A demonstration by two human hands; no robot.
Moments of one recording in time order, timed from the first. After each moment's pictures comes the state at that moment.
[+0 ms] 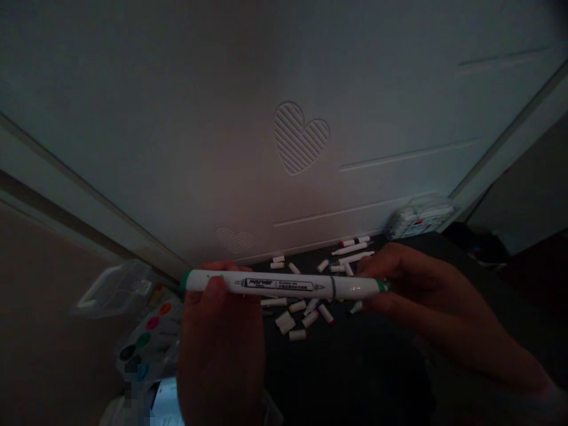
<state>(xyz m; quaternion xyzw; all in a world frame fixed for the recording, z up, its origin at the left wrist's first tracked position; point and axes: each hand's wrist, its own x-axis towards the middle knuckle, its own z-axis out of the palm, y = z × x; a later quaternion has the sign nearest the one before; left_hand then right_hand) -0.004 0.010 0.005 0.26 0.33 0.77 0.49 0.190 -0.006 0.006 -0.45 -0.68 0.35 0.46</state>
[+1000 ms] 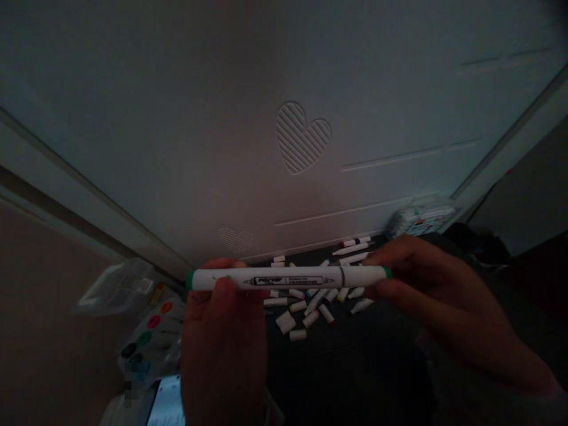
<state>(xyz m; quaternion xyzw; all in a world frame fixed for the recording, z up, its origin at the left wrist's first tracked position) -0.005 0.009 0.003 0.30 0.30 0.75 0.50 0.191 -0.006 0.007 -0.48 -0.67 0.31 0.48</state>
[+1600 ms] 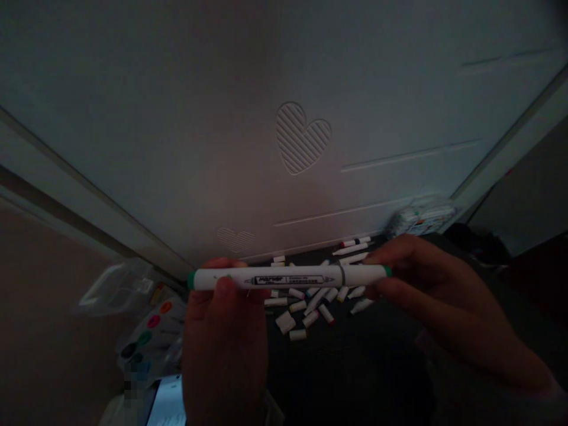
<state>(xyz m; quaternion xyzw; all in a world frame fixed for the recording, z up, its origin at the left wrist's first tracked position) -0.005 0.009 0.000 0.31 0.29 0.76 0.50 0.191 -0.006 0.005 -0.47 -0.67 0.31 0.49</state>
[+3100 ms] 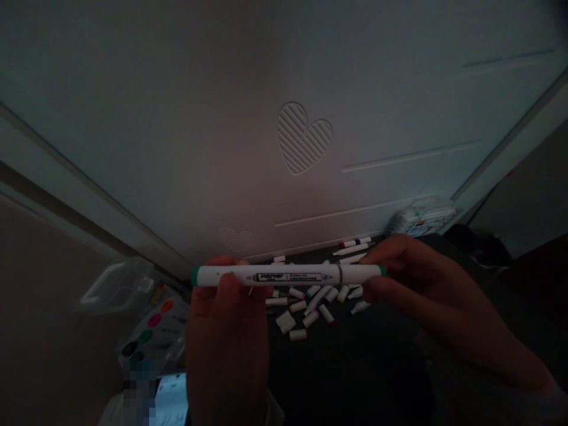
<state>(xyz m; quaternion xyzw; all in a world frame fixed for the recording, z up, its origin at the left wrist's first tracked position) -0.007 0.013 -0.012 0.33 0.30 0.74 0.51 0.190 -0.005 0.006 -0.47 -0.65 0.37 0.47</state>
